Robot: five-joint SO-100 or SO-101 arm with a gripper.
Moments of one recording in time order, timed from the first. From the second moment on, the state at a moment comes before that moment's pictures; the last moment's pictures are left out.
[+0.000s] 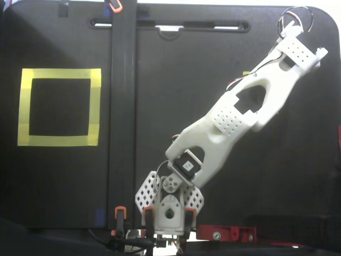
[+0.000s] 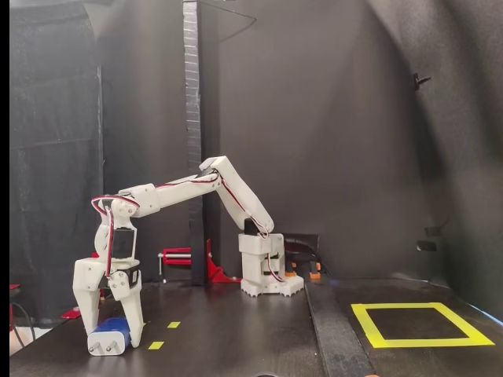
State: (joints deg) arm 43.2 51.7 64.0 67.2 -137.8
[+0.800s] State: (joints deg) arm 43.2 59.8 60.9 79.9 -134.8
